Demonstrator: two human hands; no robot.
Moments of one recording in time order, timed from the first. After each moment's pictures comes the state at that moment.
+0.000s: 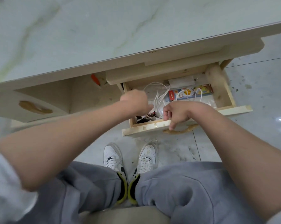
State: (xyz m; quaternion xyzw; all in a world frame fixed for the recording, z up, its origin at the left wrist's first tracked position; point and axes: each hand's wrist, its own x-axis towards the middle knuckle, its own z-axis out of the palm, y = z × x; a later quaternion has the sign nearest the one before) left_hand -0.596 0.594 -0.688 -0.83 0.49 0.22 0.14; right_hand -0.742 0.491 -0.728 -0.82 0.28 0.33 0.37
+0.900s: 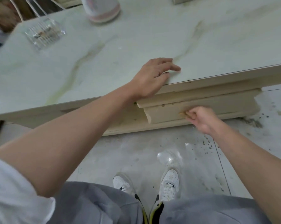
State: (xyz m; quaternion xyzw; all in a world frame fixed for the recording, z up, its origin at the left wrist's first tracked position) left_hand -0.497 0.575 -0.586 -0.73 0.63 0.15 -0.21; right_hand -0.684 0.486 -0.717 -0.28 0.55 -0.18 0.77
